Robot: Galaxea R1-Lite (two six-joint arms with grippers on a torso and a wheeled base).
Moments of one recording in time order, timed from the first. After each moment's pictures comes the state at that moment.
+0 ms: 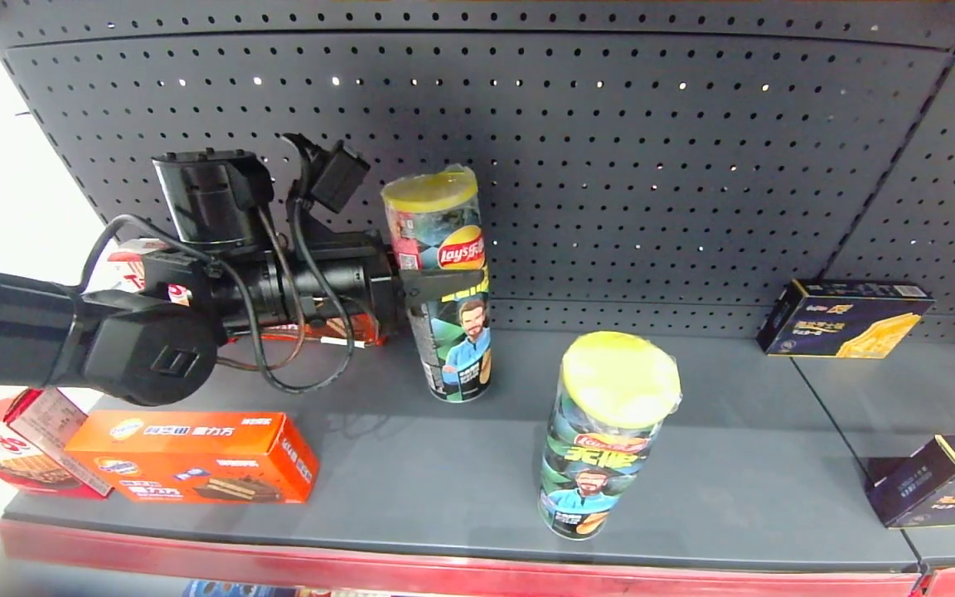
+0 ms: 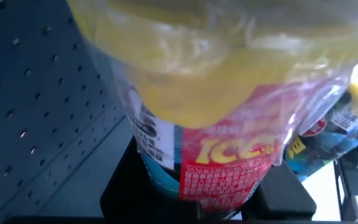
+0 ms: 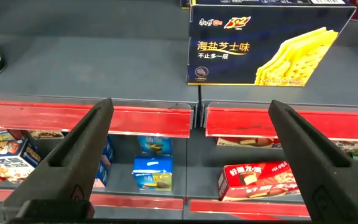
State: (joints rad) left arm -0.33 1.87 -1.15 -0.69 -0.91 0.00; right arm 0.00 0.00 0.00 0.00 -0.01 -0.01
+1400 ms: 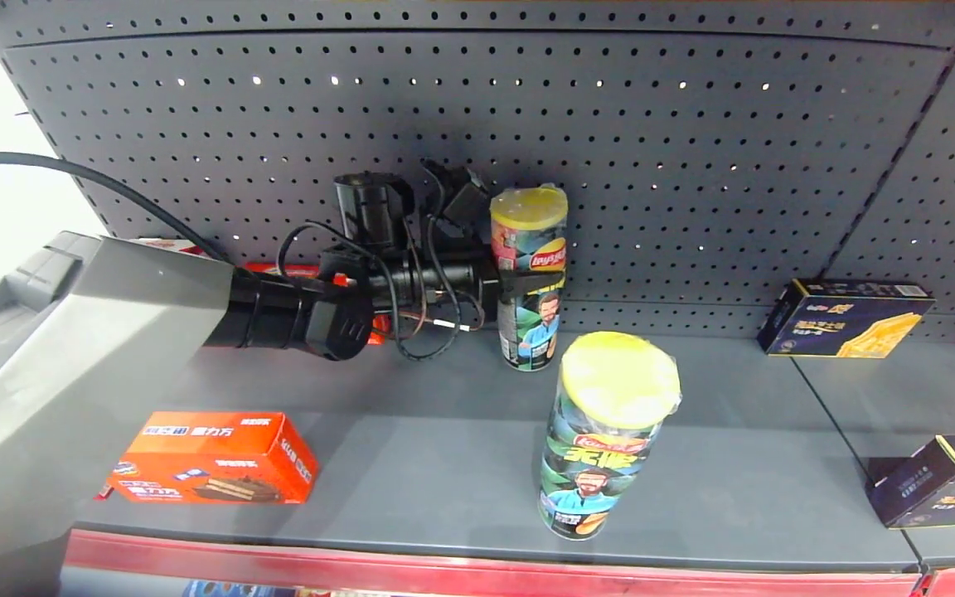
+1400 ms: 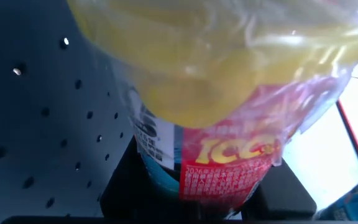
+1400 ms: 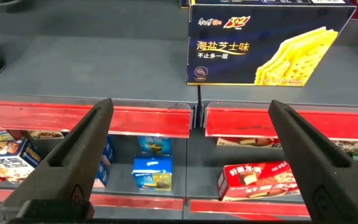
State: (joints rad) left arm -0.42 2.25 -1.65 -0.60 -0.91 0.12; right arm 0.00 0.00 0.00 0.00 -0.01 -0.01
